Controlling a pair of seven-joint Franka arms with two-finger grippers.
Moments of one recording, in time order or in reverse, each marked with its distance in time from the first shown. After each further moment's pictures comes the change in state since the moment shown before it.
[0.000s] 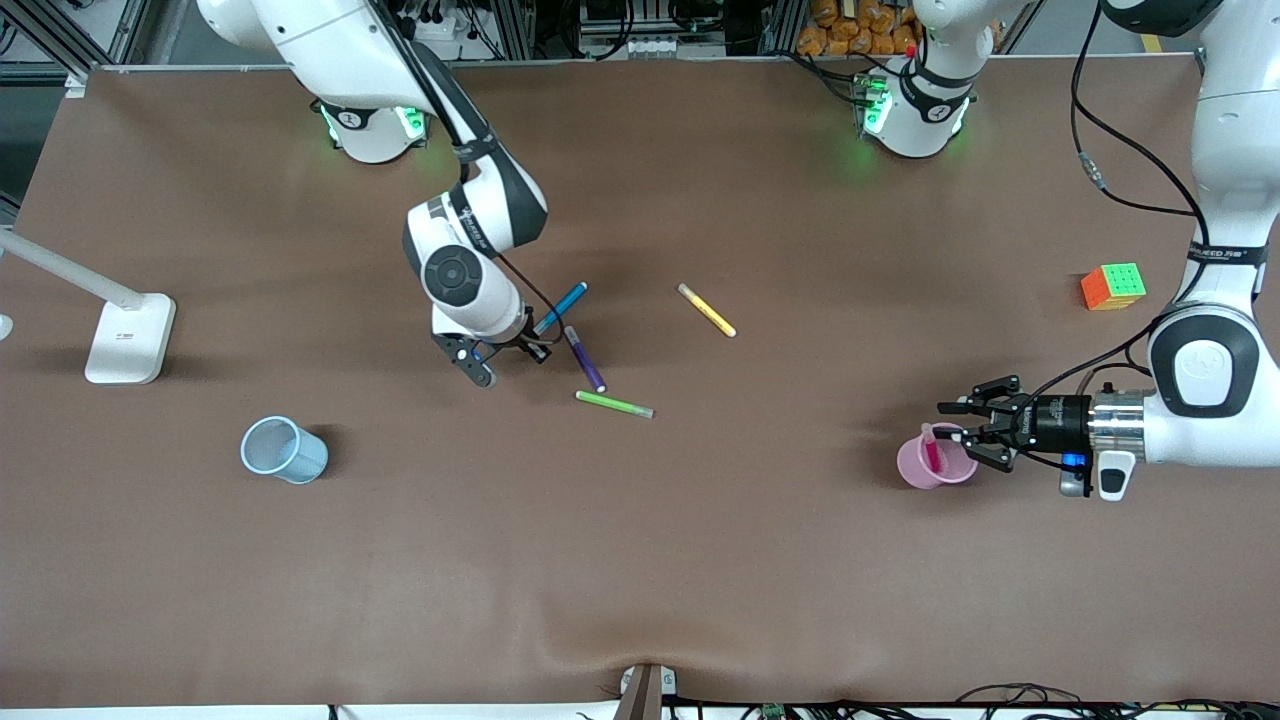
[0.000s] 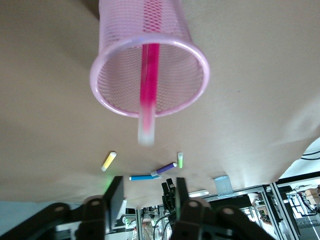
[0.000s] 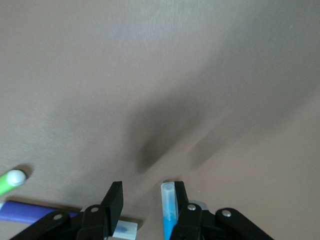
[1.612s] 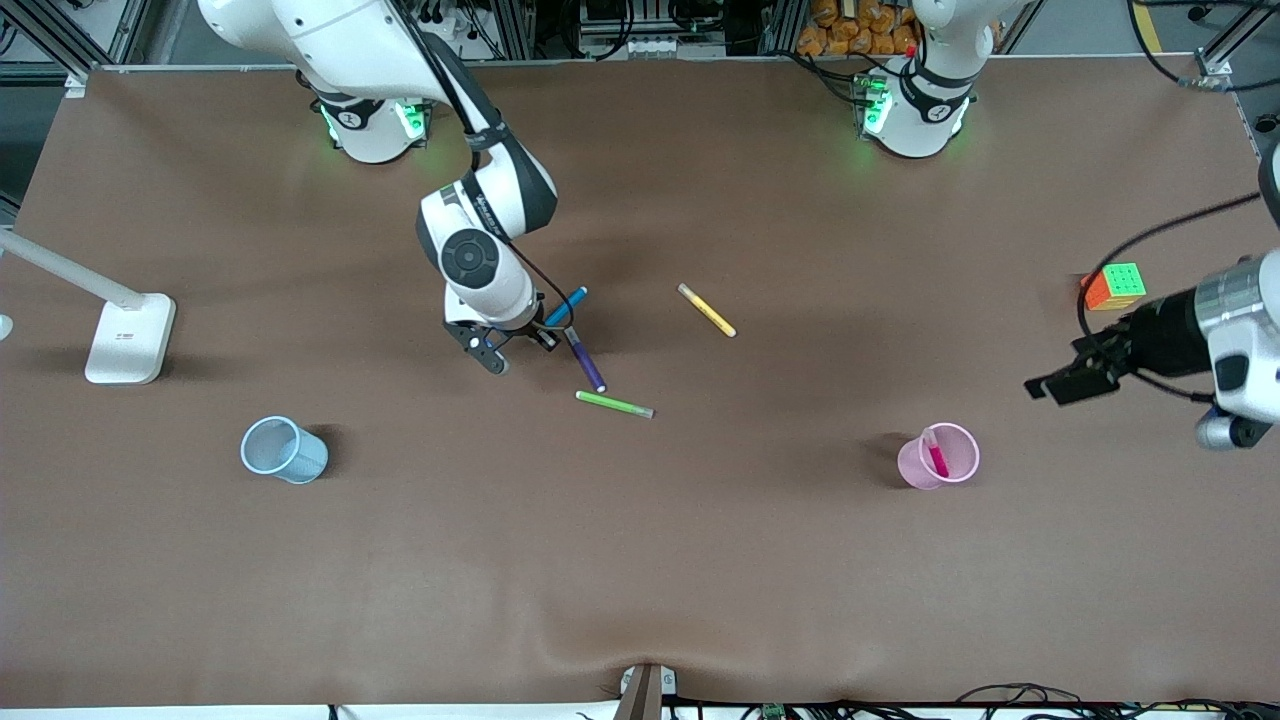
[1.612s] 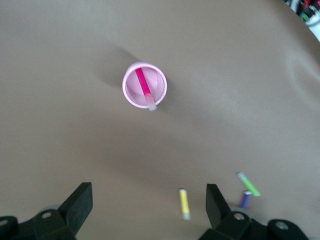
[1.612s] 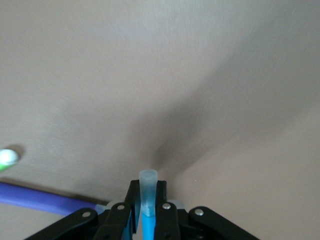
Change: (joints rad) left arm -0.009 -0.402 -0.153 0.102 0.557 -0.135 0.202; right arm 0.043 -0.050 -0.033 -0.029 -0.001 -0.005 -0.019
